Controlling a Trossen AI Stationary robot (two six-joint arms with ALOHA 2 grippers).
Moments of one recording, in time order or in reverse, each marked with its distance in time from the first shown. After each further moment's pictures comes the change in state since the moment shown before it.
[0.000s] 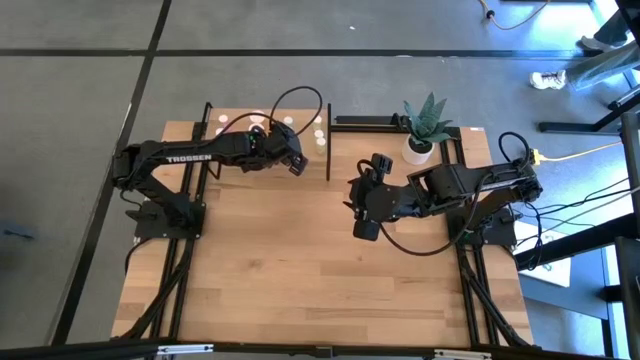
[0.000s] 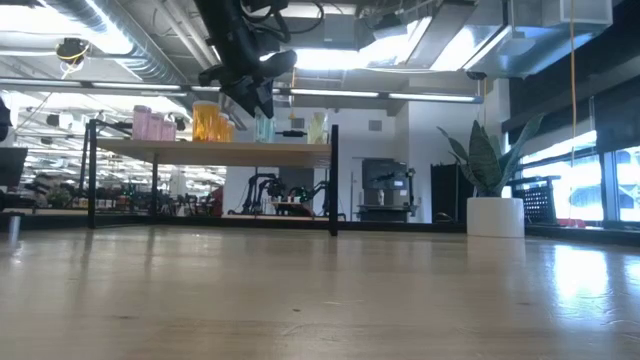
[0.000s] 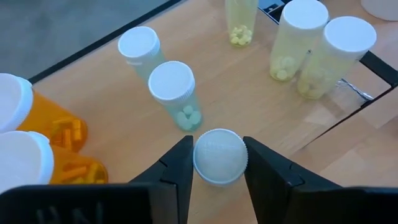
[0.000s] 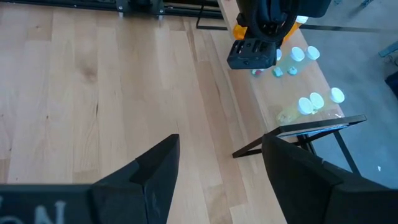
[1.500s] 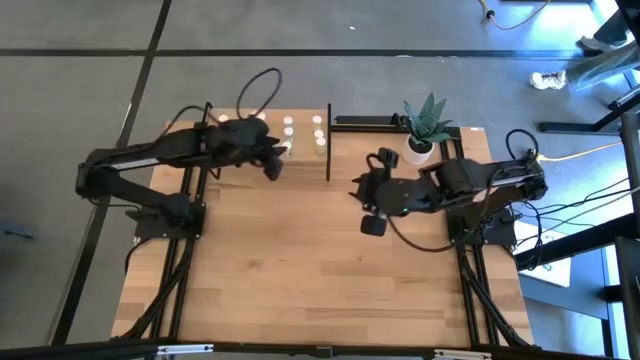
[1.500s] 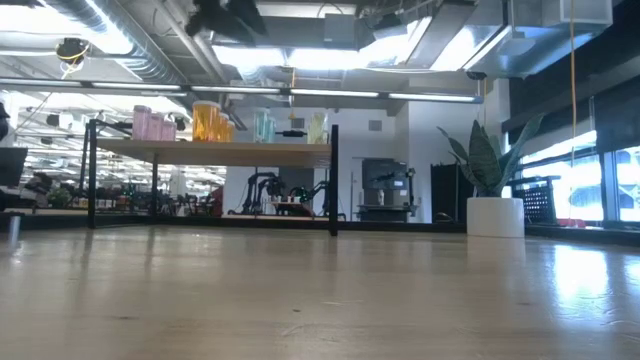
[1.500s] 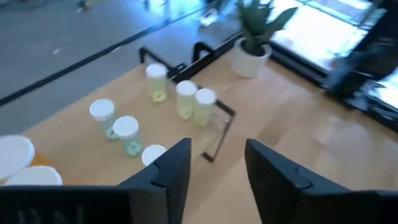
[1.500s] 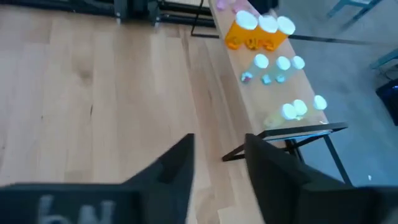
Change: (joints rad) left arm -0.079 -0.323 0.000 0.047 0.189 0.137; right arm 0.000 -0.045 0.000 -0.002 0.010 -0.049
